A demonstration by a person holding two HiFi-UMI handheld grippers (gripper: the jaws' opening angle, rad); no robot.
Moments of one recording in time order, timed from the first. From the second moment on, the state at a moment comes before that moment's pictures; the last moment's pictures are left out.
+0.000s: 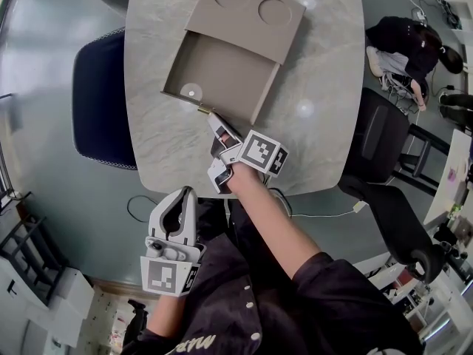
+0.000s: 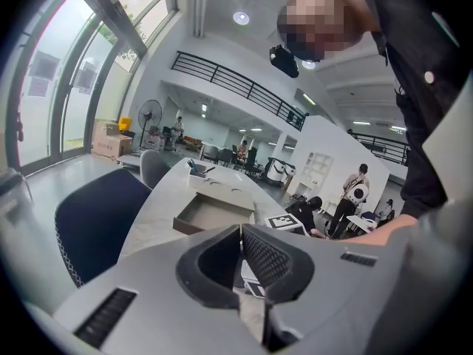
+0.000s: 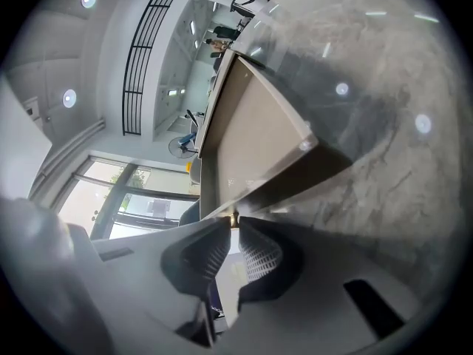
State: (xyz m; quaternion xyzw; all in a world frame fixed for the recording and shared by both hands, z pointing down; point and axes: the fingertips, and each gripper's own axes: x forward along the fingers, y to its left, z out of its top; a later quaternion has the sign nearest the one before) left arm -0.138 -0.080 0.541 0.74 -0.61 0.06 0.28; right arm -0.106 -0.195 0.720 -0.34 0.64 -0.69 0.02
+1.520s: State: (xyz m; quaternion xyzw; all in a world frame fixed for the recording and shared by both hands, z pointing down) left arm -0.127 -0.106 0.490 0.76 -0.61 0.06 0.23; right arm -0.095 -0.198 0.609 -0.25 0.76 -0.60 0.01
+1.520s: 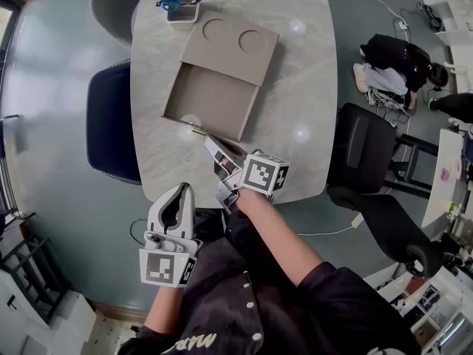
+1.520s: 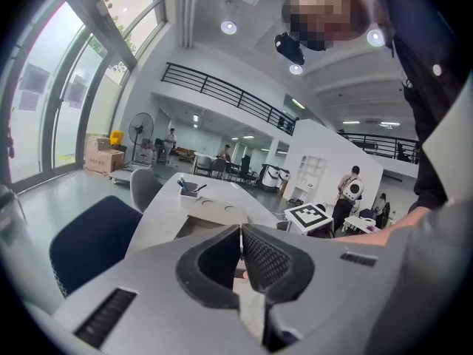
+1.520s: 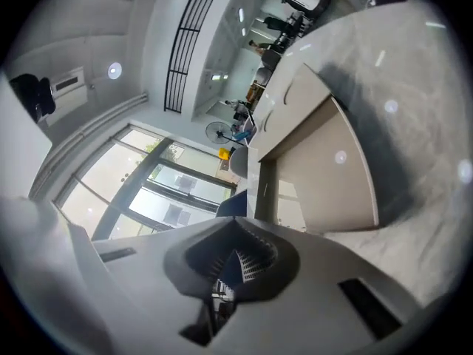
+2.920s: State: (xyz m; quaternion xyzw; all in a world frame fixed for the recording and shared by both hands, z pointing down) left arm -0.117 -0.156 0.309 0.81 -0.59 -0.03 0.05; right arm 0.075 -0.212 0.336 -0.41 0.90 -0.12 0.02
